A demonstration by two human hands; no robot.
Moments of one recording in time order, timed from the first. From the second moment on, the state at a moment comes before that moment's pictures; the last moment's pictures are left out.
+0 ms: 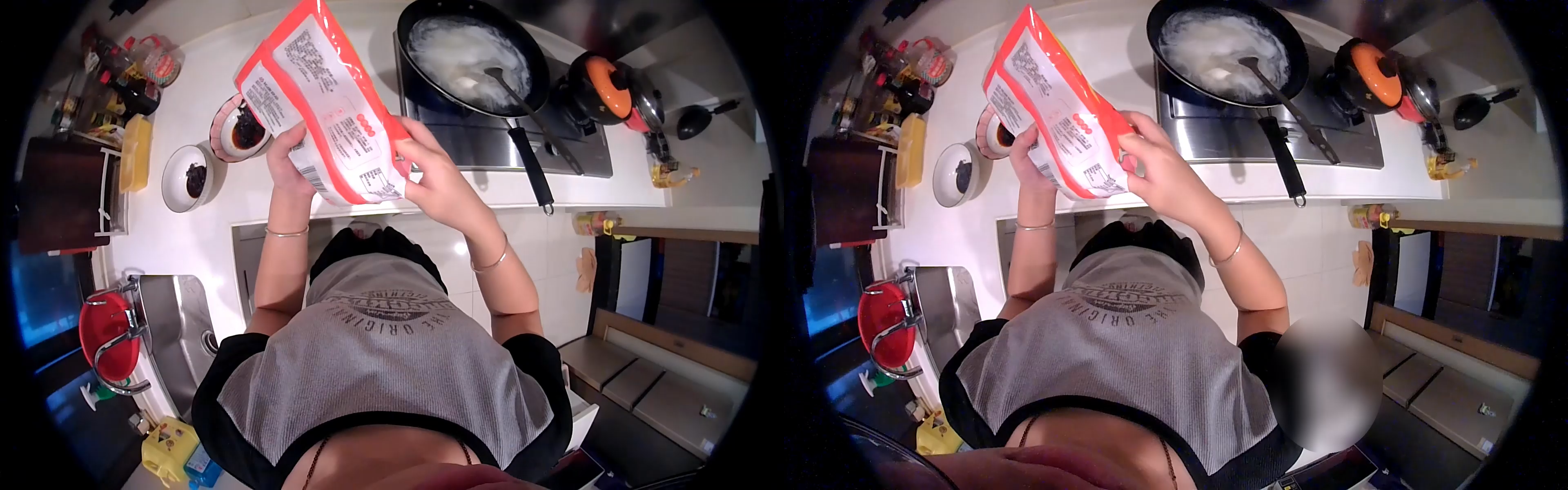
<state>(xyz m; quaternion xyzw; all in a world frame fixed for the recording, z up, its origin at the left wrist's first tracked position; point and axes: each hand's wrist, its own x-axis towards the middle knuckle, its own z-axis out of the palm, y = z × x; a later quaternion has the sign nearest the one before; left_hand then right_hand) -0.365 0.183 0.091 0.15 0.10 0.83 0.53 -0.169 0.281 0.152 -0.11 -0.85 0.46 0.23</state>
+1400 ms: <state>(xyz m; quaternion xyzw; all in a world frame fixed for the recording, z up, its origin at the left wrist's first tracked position) -0.350 0.165 0.082 0.08 0.13 0.84 0.53 -0.176 0.269 0.161 -0.12 -0.87 0.42 0.21</state>
